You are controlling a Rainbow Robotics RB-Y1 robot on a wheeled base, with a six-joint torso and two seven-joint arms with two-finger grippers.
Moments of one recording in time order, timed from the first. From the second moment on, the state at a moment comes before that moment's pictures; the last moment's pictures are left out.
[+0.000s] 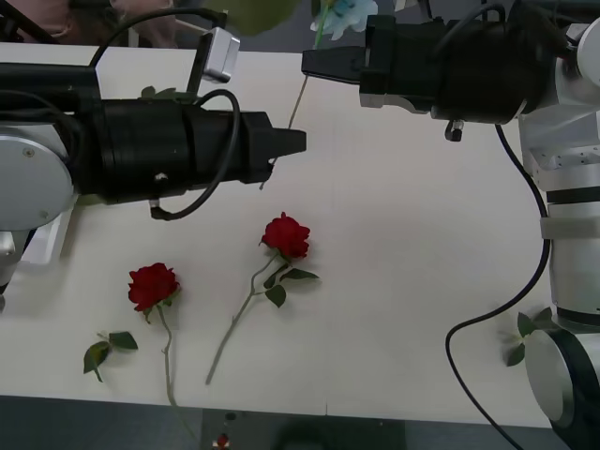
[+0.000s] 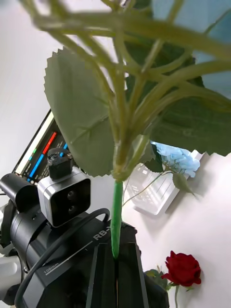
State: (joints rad) right arm -0.67 -0.26 -0.12 -1.63 -1.59 1.34 1.70; left arm -0.43 0.57 -0.20 -2.10 1.24 1.01 -1.42
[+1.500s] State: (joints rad) right arm -0.66 -0.27 -0.13 -1.63 -1.58 1.33 1.70; left arm -0.17 0.75 0.50 -1.83 1.42 1.25 -1.42
